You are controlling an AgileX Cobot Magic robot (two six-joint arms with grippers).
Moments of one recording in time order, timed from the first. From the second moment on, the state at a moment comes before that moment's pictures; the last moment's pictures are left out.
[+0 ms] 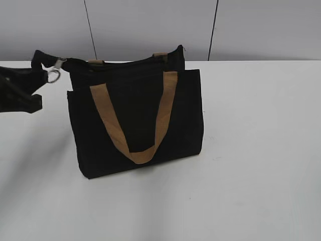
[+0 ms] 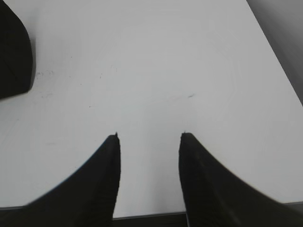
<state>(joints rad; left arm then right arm) -0.26 1.30 -0.43 0.32 -0.50 -0.11 -0.04 -0.01 -0.49 0.02 1.10 0.01</state>
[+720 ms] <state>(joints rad) -0.26 1.23 -0.43 0.32 -0.61 -0.12 -0.04 0.20 -0.50 0.26 1.02 -0.29</state>
